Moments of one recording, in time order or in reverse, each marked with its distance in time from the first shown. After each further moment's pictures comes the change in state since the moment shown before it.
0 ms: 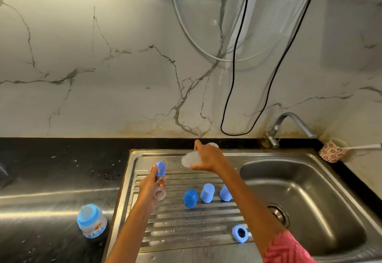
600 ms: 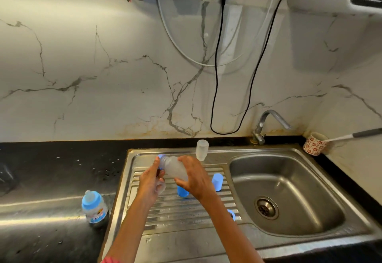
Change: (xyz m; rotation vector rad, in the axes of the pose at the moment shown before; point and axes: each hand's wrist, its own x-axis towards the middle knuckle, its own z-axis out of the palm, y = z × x) left_hand -0.061 -0.020 0.011 0.070 -0.072 0.187; right_hand -0.104 -0.037 0.056 0.256 0.438 -0.240
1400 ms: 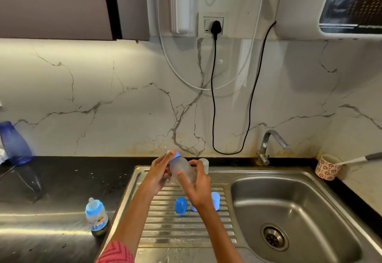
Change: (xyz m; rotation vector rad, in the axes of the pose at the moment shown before) left_hand -0.052 0.034 0.070 0.208 -0.262 0.241; right_hand -0.020 -0.010 -0.060 0.792 0.225 0.229
